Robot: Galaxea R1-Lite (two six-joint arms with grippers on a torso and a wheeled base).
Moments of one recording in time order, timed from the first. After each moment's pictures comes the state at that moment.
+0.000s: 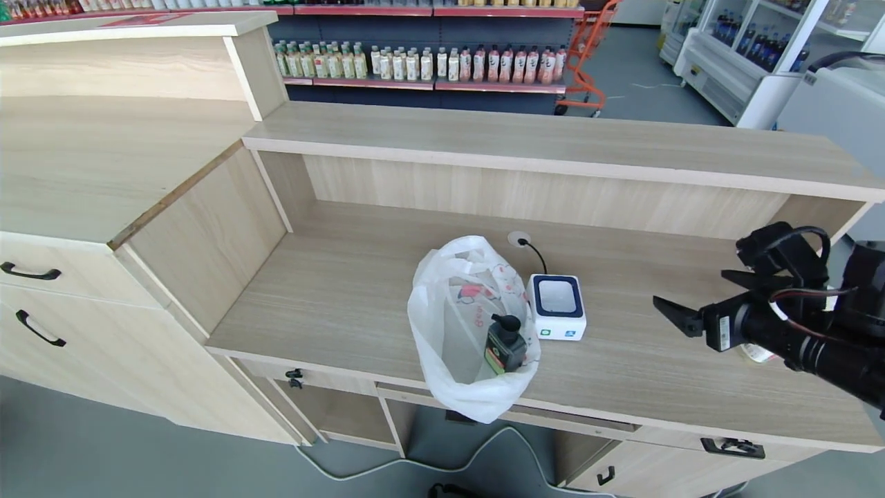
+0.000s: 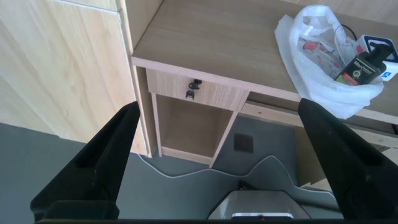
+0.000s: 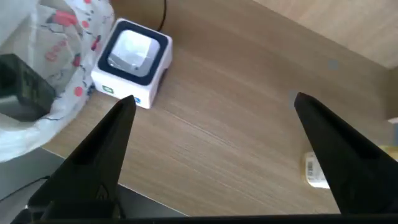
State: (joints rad) left arm -0.01 0.00 0.00 0.01 -0.04 -0.11; right arm 0.06 1.56 -0.47 -0.90 0.06 -0.33
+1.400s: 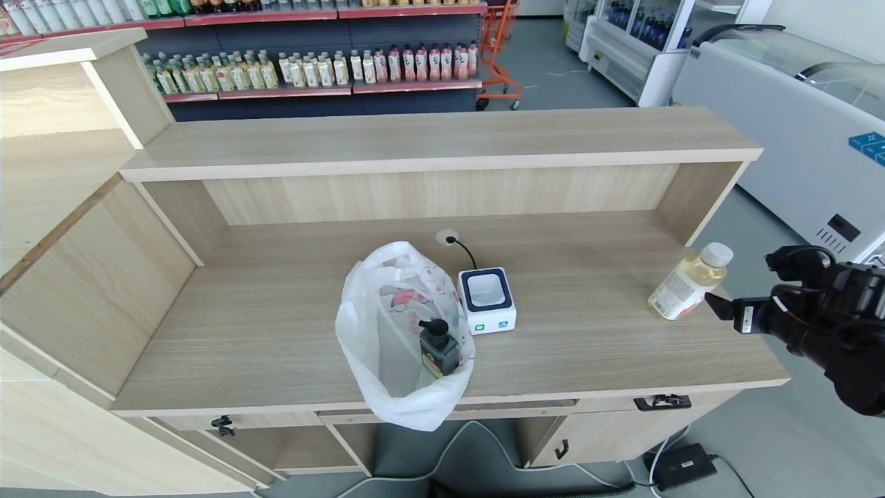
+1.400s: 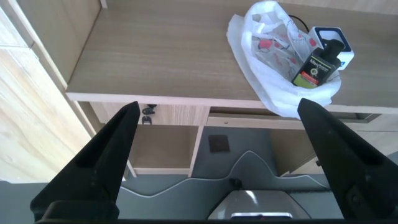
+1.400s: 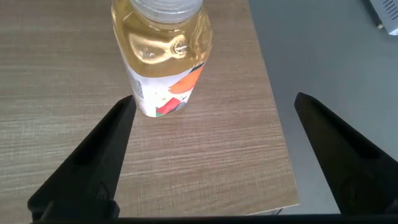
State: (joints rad) left arm -0.01 0.00 0.00 0.01 -0.04 -0.11; right arm -0.28 2.04 -0.67 -1.17 0.10 -0.22
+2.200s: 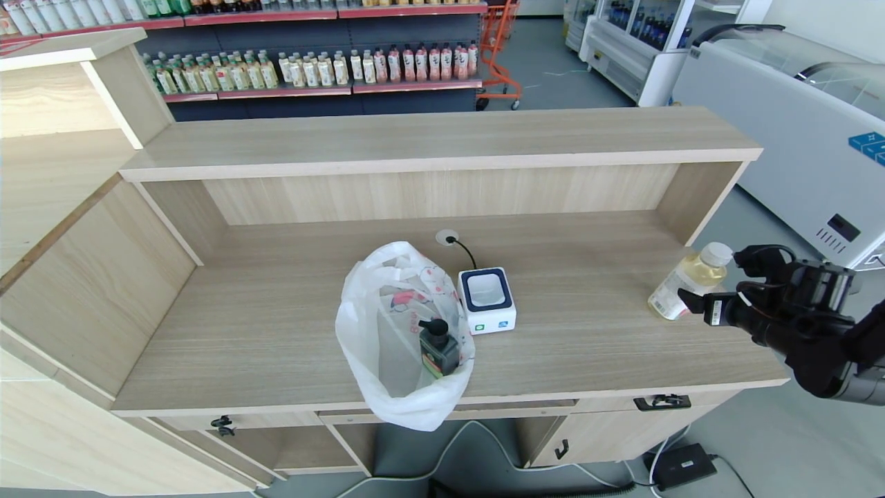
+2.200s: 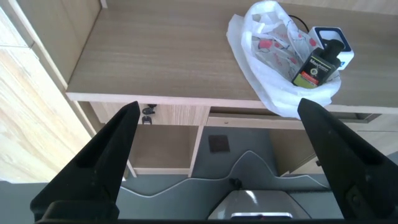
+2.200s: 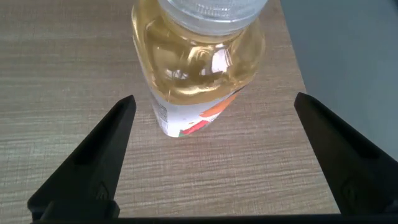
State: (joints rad) left arm -0.01 0.00 0.00 0.01 -0.04 -0.11; right arm -0.23 2.17 -0.81 -1.15 0.11 -0.18
